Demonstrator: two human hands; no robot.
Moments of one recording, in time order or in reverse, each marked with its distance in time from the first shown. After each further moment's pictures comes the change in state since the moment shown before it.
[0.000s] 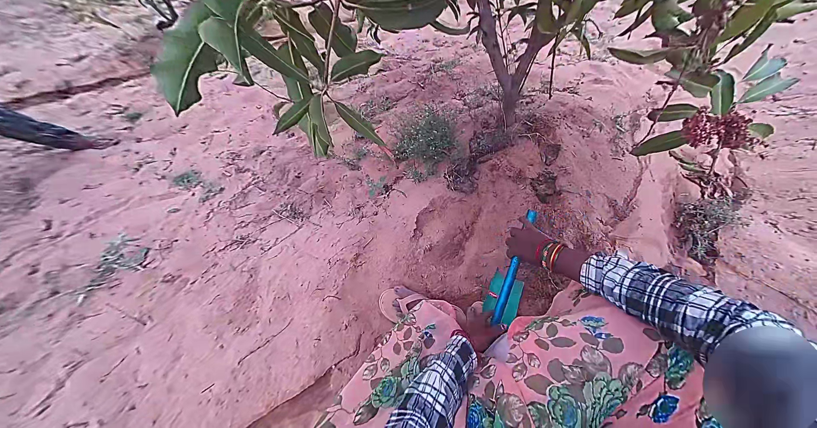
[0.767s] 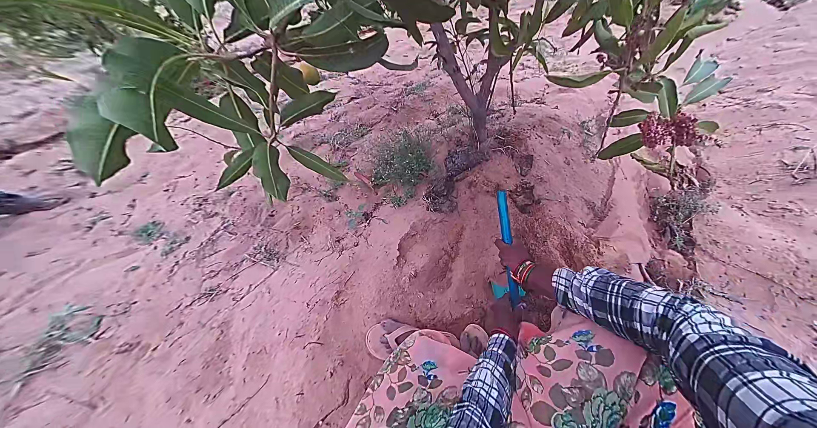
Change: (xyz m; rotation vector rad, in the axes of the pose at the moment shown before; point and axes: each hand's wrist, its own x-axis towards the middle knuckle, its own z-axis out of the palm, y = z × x) left_hand 0.058 0.087 0.040 0.090 0.349 0.391; right_hand 0.030 -0.007 0.029 1.822 0.704 0.861
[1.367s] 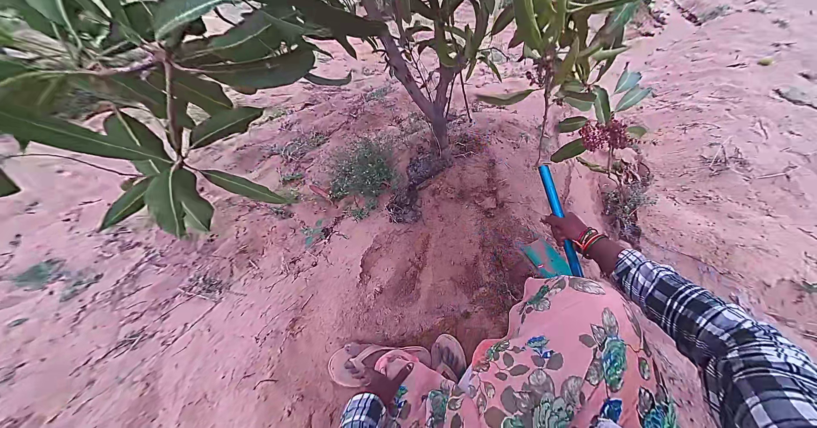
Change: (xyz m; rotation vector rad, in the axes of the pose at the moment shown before) left_hand -0.089 -0.140 -0.154 0.450 0.031 -0.797; right_hand 0.011 -0.014 -0.237 0.061 0.020 -0.011
